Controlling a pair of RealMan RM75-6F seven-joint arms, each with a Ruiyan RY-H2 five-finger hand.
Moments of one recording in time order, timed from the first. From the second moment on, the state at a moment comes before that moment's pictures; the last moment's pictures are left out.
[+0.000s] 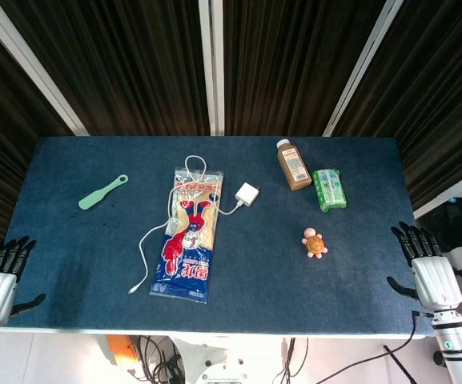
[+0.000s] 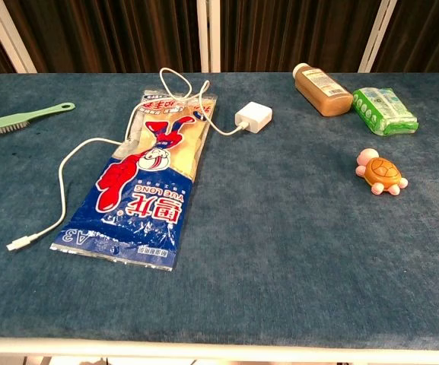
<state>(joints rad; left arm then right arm) -0.07 -1.22 0.04 -1.38 1.57 1.55 -0.08 0.13 -1.20 0.03 -1.49 -1.55 1.44 0.05</state>
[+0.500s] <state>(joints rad) -0.06 -1.19 0.01 -1.42 1.55 1.57 -0.08 0.18 -1.17 0.04 -1.55 -1.55 1.37 0.02</state>
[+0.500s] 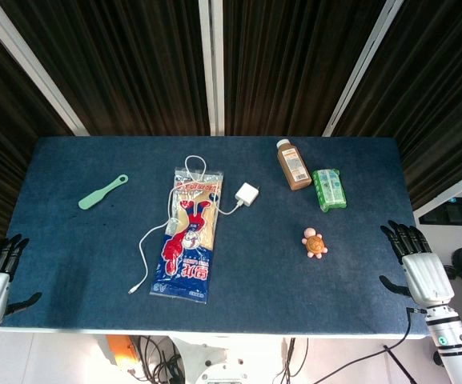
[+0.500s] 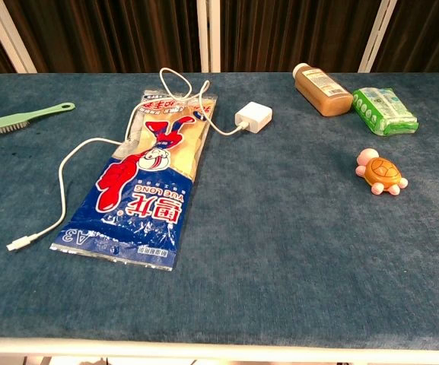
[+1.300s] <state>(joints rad) -0.06 -1.21 0.02 -1.38 1.57 1.54 -0.15 0.52 -1.35 0.17 -1.60 -1.14 0.96 -0.51</state>
